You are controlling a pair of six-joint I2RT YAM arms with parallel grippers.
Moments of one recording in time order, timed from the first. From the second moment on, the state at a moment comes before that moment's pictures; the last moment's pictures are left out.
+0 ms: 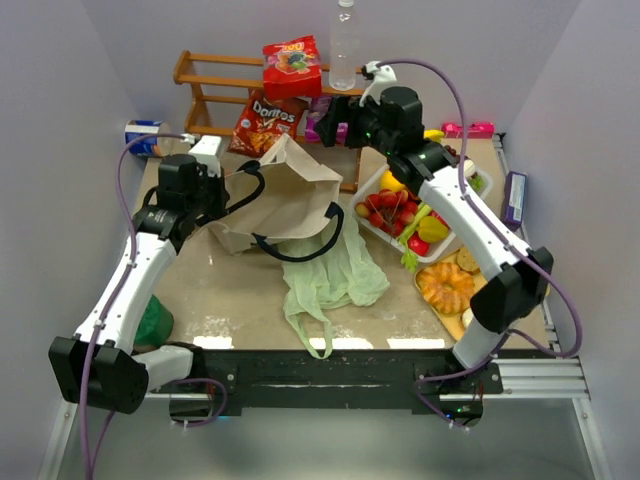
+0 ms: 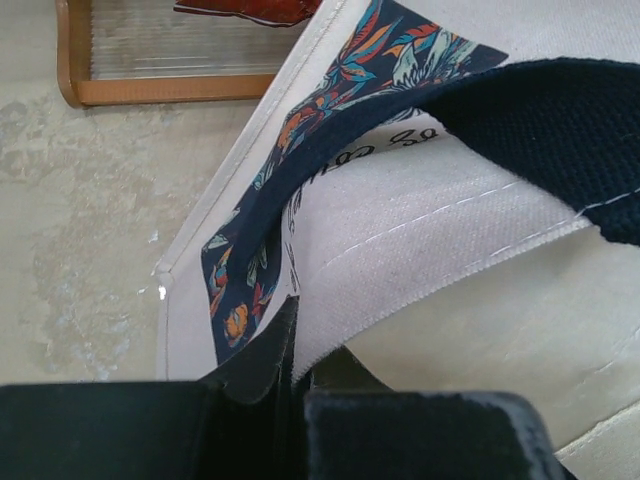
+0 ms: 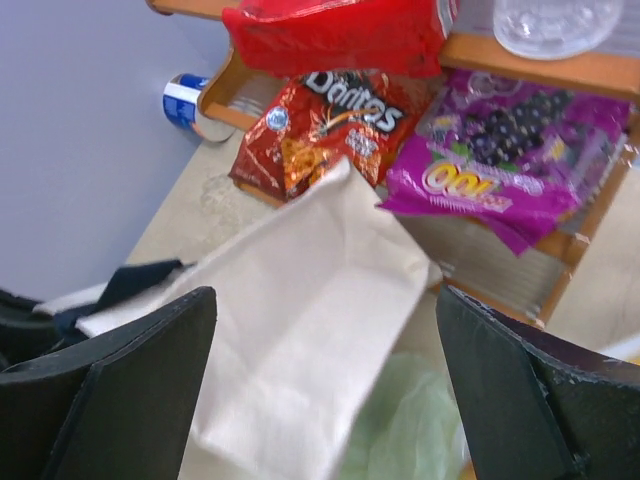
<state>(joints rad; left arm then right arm) -0.17 1.19 1.15 -0.50 0.06 -0.07 0.52 1.65 1.76 -0.31 -0.06 0.36</state>
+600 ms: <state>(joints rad) -0.14 1.13 1.00 -0.35 0.09 -0.07 0.52 2.11 2.14 0.03 -0.02 0.33</state>
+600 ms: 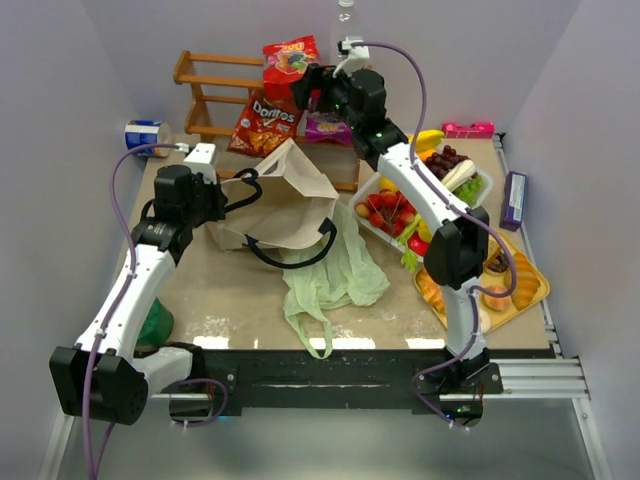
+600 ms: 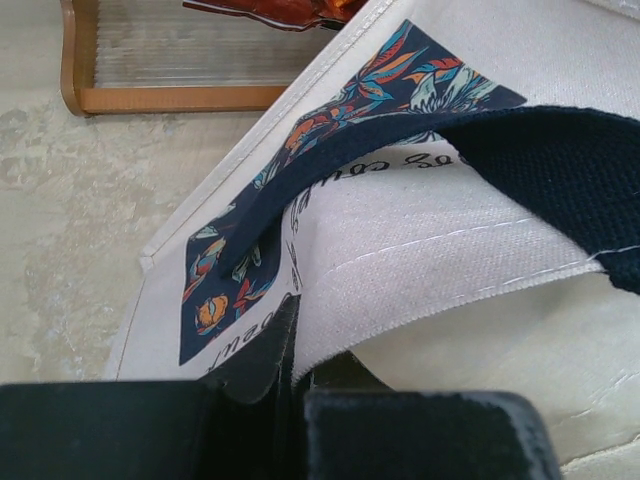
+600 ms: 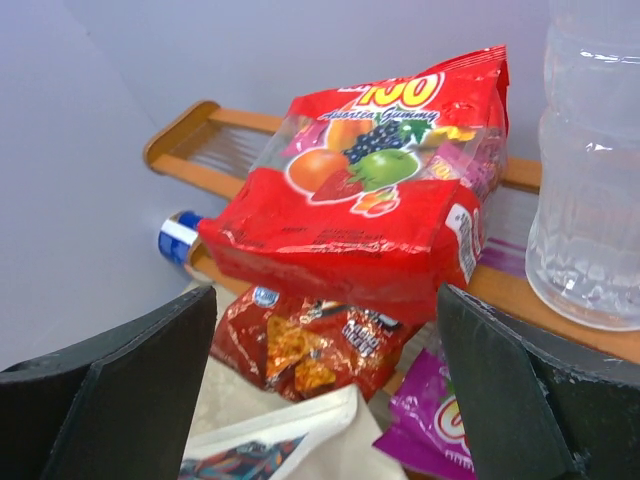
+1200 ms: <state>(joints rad) -0.12 1.13 0.99 -0.34 0.13 -0.08 0.52 2.26 2.29 0.11 0.10 0.32</state>
